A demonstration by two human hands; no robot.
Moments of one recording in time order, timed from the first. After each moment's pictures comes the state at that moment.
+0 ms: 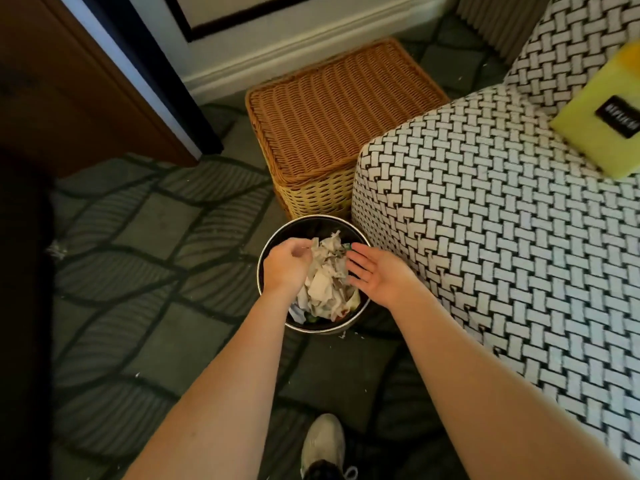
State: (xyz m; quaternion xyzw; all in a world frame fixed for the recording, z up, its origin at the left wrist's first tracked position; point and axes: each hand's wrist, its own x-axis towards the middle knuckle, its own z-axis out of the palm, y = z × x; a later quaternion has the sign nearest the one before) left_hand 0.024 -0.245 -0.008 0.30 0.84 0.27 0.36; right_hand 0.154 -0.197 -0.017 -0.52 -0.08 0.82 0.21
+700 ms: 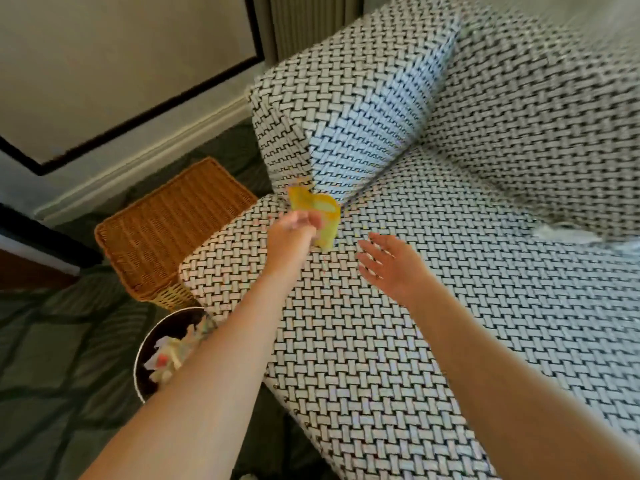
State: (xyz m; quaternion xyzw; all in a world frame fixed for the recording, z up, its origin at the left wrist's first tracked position) left_hand 0.301 -0.117 0.204 0.38 0.64 0.40 0.53; right_hand 0.447 -0.135 0.181 -0.56 -0.06 0.71 0.43
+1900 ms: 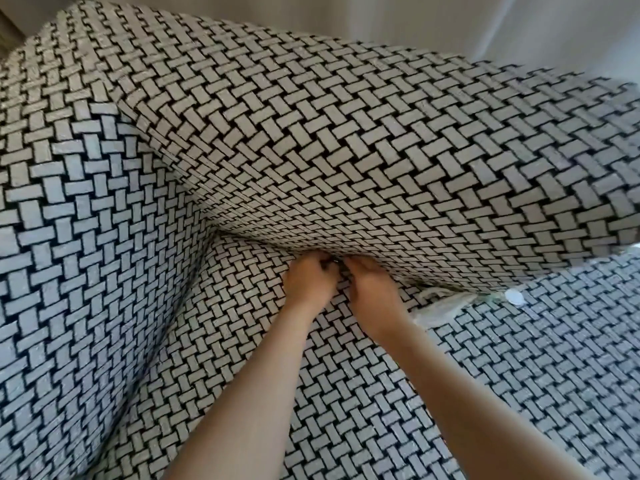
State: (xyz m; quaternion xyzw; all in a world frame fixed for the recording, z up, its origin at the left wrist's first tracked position) left_hand 0.662 0.081 0.079 0.72 0.57 0.06 0.40; right_hand 0.735 0.008 0.088 -0.81 -0.52 0.25 0.14
